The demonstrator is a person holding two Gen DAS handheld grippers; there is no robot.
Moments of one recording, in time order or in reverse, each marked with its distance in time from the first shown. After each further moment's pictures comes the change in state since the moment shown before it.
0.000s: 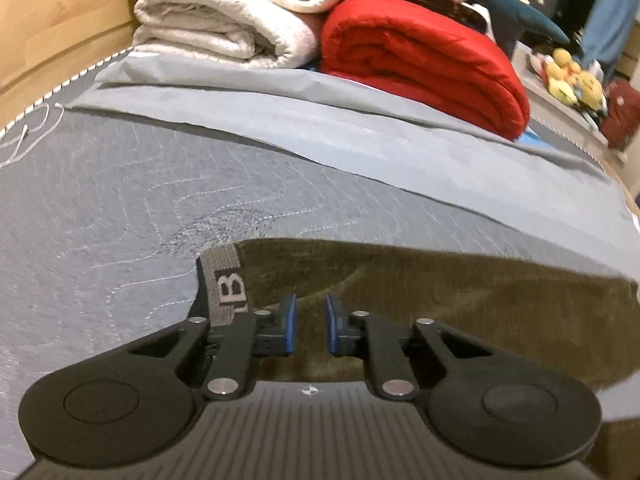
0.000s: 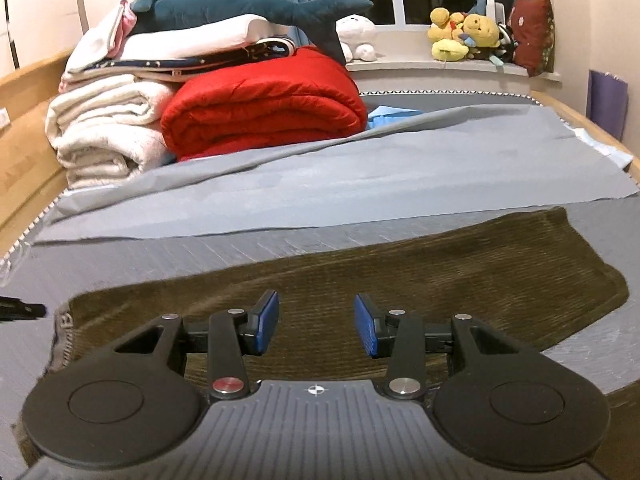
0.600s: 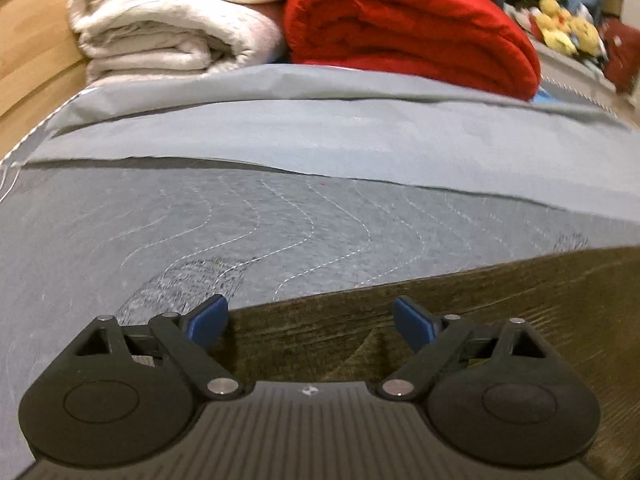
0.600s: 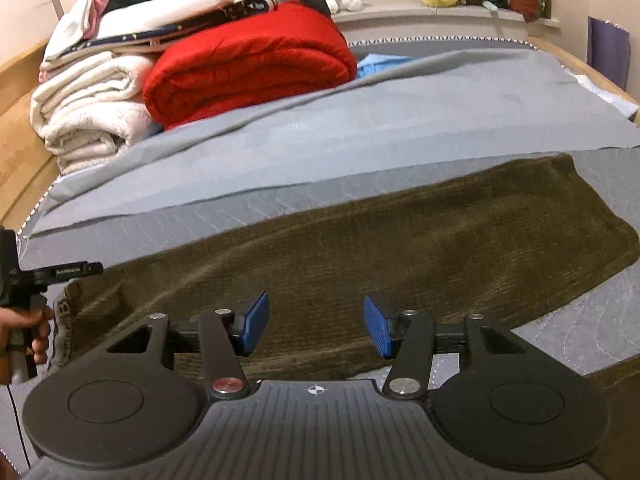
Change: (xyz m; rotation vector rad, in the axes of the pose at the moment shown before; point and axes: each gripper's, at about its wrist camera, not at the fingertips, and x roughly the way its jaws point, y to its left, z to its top) left arm 0.118 -0.025 0.031 0.226 -0.023 0.055; right arm 0.030 -0.018 -0.003 0.062 0.151 -0.001
